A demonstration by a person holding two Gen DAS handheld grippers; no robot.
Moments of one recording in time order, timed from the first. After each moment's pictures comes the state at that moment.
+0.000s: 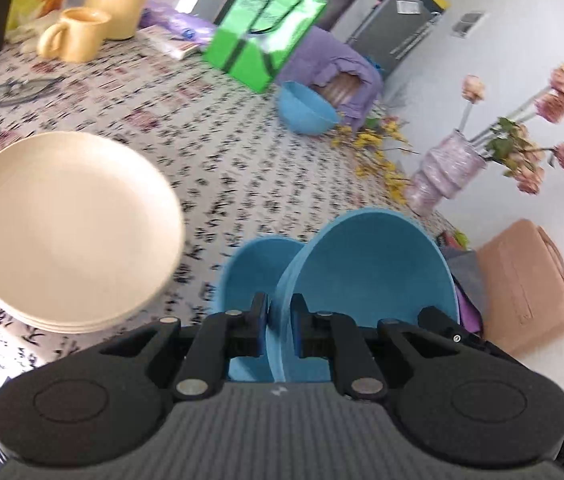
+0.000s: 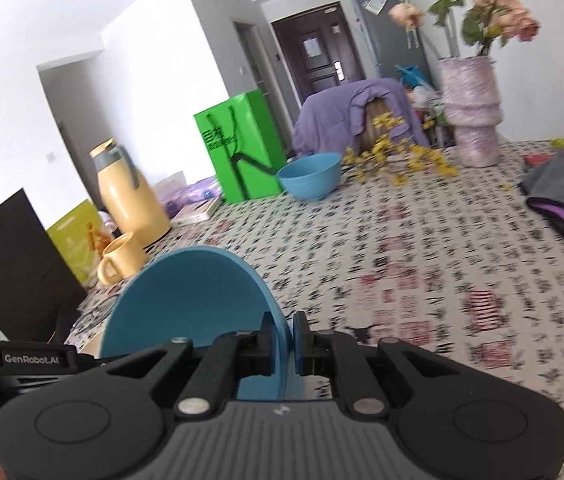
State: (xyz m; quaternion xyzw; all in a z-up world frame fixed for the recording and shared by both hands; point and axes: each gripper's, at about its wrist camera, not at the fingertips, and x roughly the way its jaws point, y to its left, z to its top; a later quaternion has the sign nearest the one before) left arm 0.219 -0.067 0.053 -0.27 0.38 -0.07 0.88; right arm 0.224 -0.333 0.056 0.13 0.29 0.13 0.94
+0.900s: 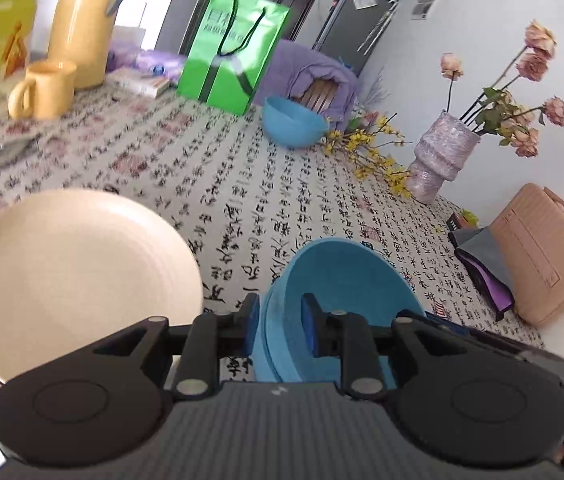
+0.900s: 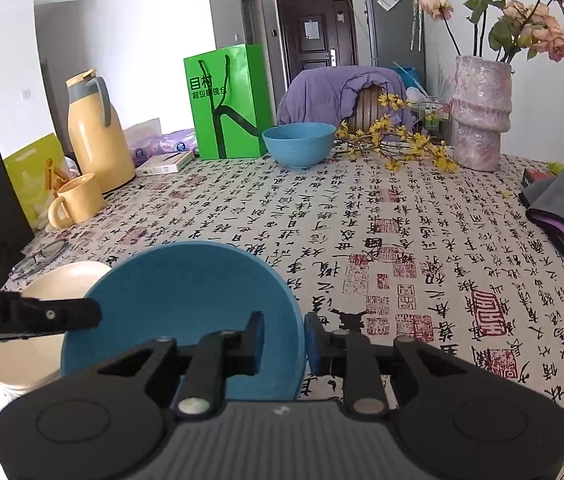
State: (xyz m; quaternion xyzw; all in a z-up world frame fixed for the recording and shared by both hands) left arm 0.229 -0.066 0.037 -0.16 0.34 -0.10 0.92; right arm 0.250 -0.297 0.019 0.03 0.32 0.08 0.94
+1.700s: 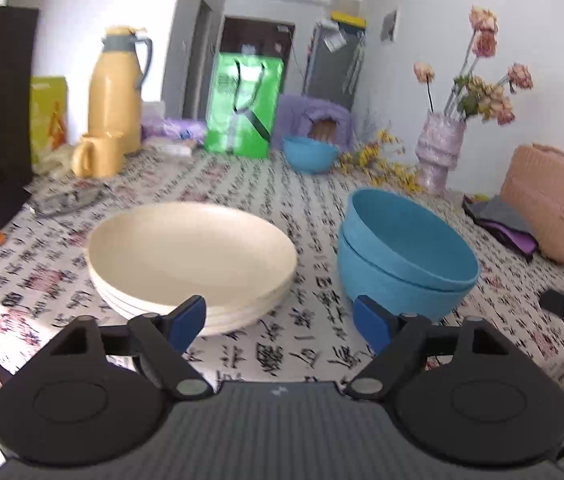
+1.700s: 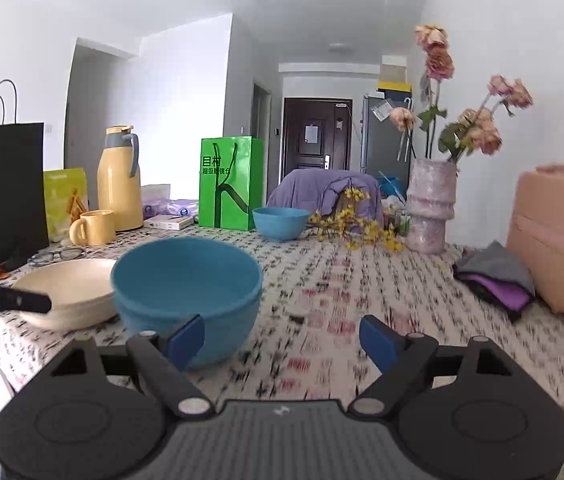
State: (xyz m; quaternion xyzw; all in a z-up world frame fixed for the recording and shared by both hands) left arm 0.108 -0.024 0.000 -0.06 0.23 -0.07 0.97; right arm 0.076 -0.328 -0.004 -0.01 0.15 0.06 0.99
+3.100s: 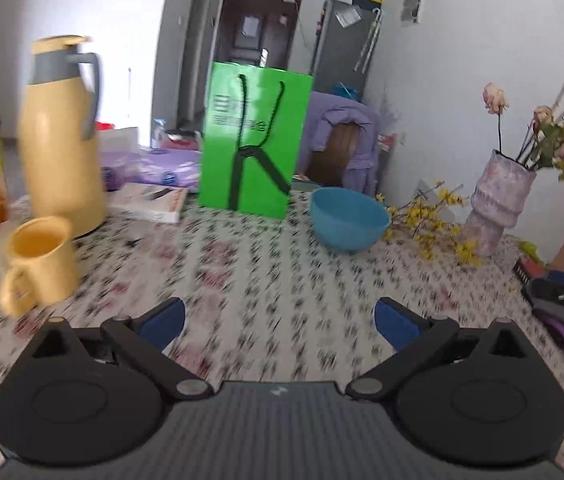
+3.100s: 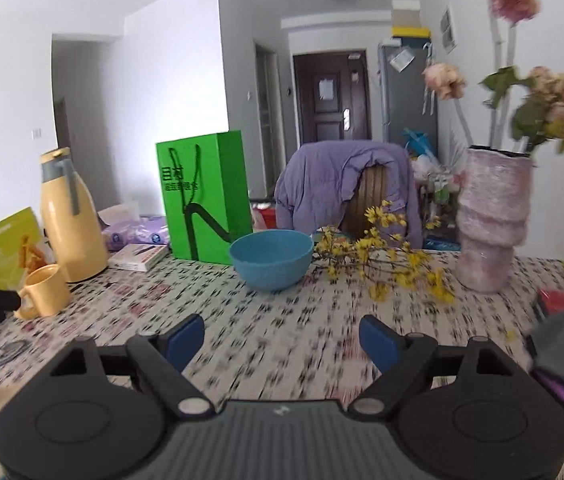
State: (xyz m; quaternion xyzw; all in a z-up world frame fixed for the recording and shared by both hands) left arm 0.425 -0.003 0.102 -0.06 0.30 -0.09 0.95; right arm 0.435 -0.373 0.089 0.02 0.24 0.11 0.96
